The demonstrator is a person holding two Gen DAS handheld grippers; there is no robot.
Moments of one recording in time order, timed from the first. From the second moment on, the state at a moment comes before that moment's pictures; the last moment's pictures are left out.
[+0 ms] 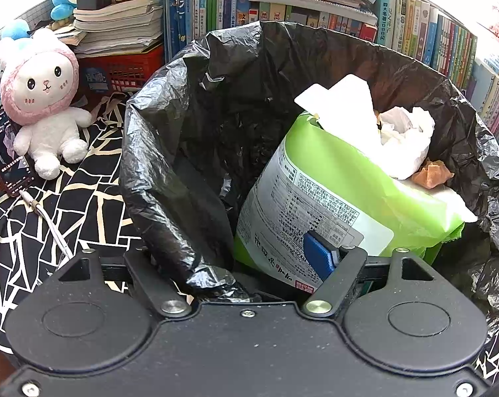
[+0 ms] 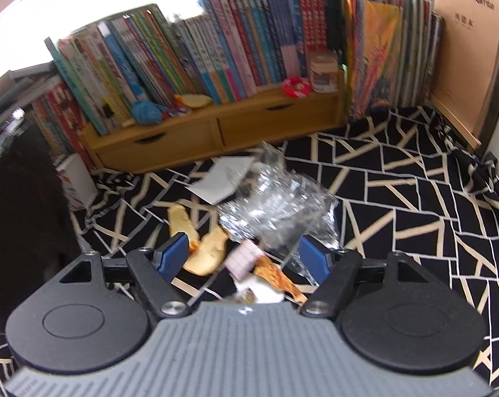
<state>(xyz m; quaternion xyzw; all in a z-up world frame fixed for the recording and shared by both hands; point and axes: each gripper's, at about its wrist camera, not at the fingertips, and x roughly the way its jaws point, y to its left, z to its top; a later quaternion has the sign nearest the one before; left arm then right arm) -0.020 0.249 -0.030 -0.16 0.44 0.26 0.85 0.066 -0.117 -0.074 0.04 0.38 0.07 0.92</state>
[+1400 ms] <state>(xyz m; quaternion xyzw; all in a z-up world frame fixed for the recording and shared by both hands) -0.014 0.246 -0.028 -0.14 0.43 0.28 0.84 0.122 -0.155 -0.162 0.05 0.44 0.00 0.89</state>
